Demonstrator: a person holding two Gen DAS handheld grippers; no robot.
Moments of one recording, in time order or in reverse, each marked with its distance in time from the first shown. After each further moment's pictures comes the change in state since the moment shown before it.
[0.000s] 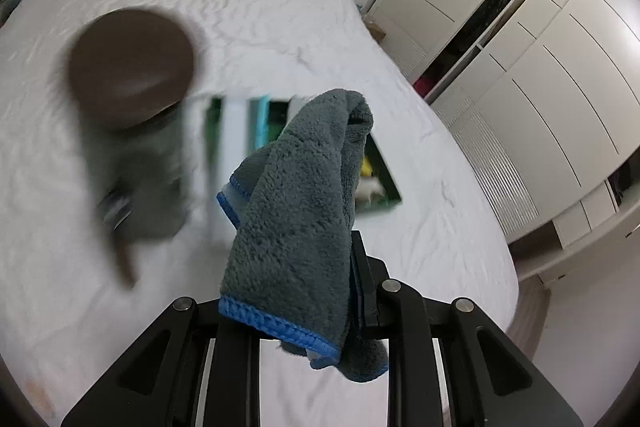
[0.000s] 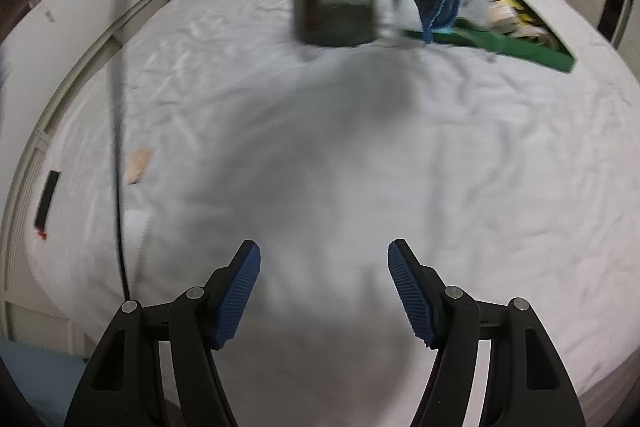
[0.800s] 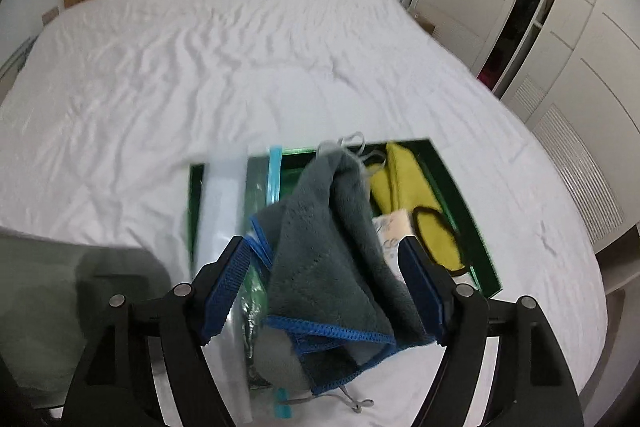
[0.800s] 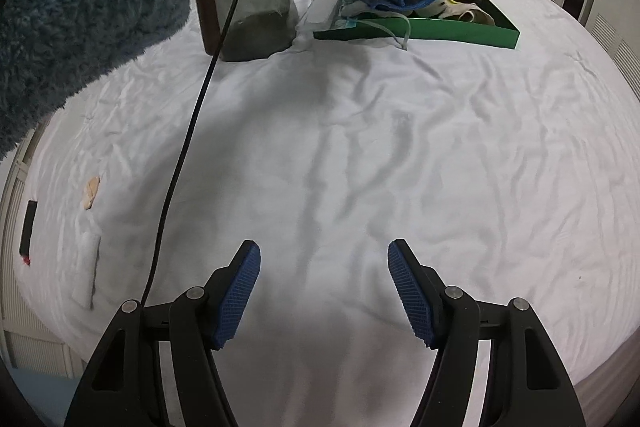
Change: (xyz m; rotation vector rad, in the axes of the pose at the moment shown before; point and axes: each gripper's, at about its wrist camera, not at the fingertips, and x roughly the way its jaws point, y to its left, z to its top) left arm 0.128 -0.015 0.067 0.095 -0.031 0.265; right arm -0.001 -0.054 0.002 0.064 -0.002 -0.059
